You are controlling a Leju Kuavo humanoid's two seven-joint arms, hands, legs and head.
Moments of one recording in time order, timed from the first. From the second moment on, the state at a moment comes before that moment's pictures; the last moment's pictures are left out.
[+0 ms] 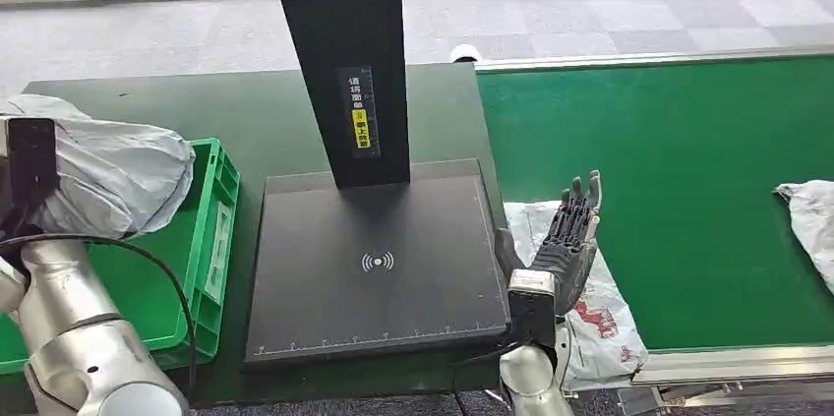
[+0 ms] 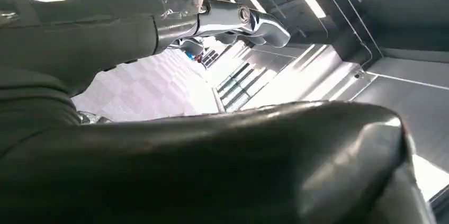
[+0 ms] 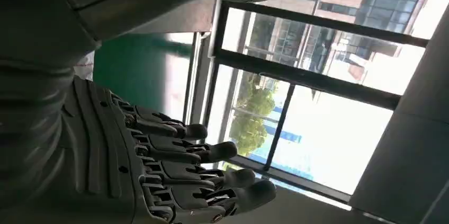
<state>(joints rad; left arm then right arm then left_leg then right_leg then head) -0.72 -0.25 0.89 -1.15 -1.38 0.70 -0.45 -0.03 0.32 0.08 -1.36 0.33 -0.70 -0.70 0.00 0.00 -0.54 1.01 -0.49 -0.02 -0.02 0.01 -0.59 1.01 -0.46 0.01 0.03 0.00</state>
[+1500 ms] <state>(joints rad) -0.73 -0.24 0.89 -1.14 -1.38 0.70 -0.41 -0.03 0.32 0.08 -1.34 0.32 -0.70 -0.70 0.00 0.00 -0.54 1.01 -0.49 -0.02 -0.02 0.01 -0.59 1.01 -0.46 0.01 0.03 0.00</state>
